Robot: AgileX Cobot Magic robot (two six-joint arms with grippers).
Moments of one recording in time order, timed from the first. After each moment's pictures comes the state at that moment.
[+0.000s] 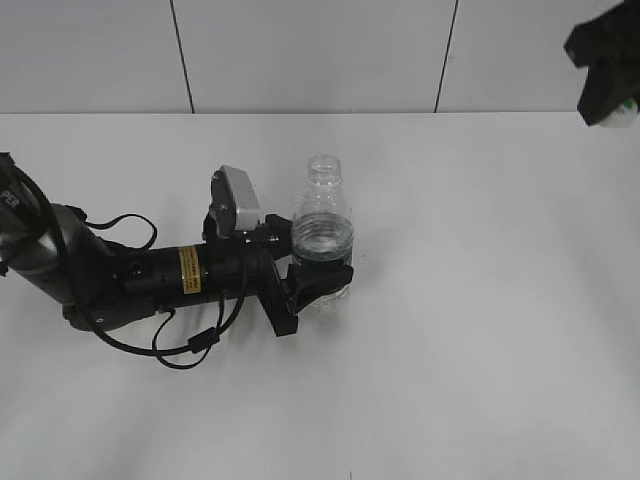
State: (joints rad) left arm -0.38 2.34 -0.98 0.96 -1.23 -0.29; right arm 0.25 1.64 -1.53 -0.02 1.20 -0.16
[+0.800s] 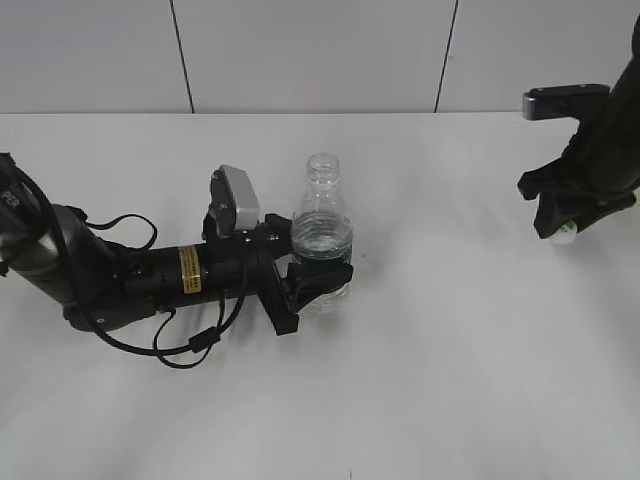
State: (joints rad) left arm -0.38 2.35 -0.98 0.95 -1.23 -0.29; right arm 0.10 1.94 -1.30 0.09 0.84 -0.27
